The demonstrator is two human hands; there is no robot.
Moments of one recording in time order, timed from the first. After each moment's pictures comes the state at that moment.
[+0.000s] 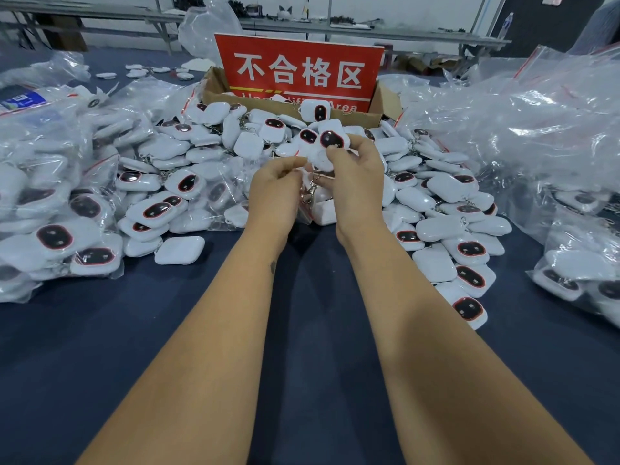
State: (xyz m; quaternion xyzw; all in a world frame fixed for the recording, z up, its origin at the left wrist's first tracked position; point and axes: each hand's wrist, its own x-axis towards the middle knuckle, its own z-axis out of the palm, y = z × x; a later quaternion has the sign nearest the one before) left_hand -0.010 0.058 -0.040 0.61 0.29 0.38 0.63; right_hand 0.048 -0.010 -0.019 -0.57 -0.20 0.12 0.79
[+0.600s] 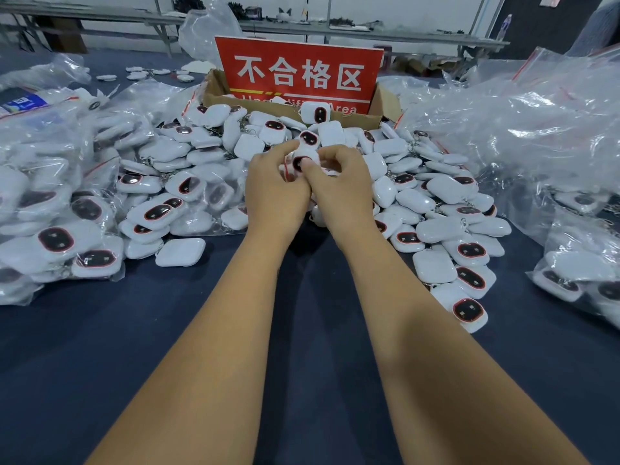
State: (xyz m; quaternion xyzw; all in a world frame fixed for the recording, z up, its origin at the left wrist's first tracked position) left_hand -0.014 0.050 -0.031 0.70 0.28 0.43 0.49; right_hand 0.046 -0.009 -0.029 -0.68 -0.31 0.04 0.67
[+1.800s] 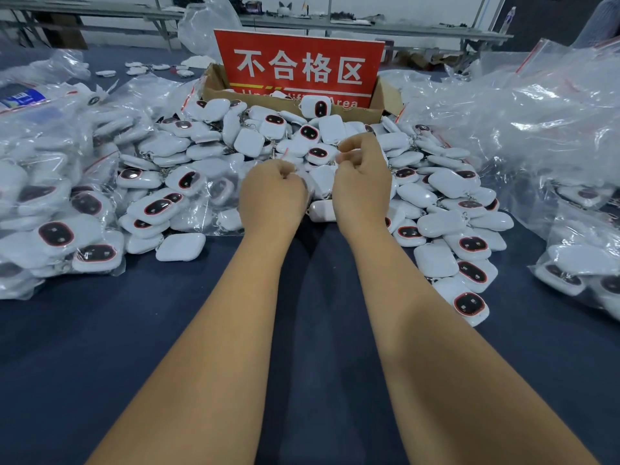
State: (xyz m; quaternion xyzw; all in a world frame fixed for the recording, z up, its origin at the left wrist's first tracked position) left_hand -0.017 0.051 -0.037 0.74 0.39 0.38 0.39; right_hand 0.055 -0.015 -0.035 -0.72 -0.25 -0.04 0.65
